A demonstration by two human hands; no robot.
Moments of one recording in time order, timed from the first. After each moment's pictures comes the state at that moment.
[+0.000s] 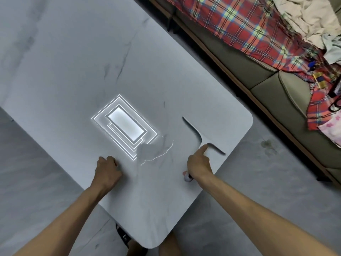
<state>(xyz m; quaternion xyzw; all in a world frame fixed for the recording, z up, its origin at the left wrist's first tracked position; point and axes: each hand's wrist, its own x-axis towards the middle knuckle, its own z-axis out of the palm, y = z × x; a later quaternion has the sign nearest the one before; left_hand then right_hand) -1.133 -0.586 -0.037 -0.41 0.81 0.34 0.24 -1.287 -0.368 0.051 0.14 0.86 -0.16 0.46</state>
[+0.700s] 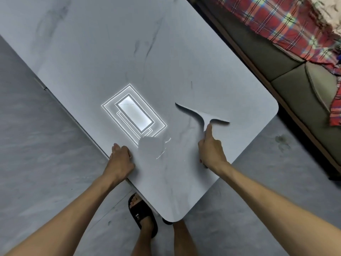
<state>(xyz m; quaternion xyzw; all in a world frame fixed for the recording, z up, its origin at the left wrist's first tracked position) -1.049 -0.607 -0.051 -0.36 0.82 0.35 0.28 -1.223 -0.395 0.041 0.03 0.90 -0.23 0.38</state>
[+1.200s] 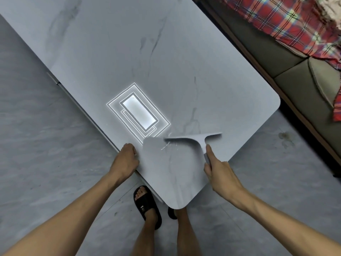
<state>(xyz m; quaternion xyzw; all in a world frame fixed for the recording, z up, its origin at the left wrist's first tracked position) -1.023 -0.592 -0.033 -0.37 0.82 0.38 0.23 -1.153 -0.336 0.077 -0.14 0.89 -0.12 0.41</state>
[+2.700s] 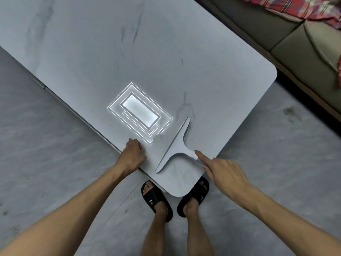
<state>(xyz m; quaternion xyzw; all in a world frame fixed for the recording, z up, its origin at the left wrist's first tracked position) -1.031 -0.562 -0.028 -0.30 0.83 0.36 0.29 -1.113 -0.274 0.039 -0.33 0.90 0.02 0.29</state>
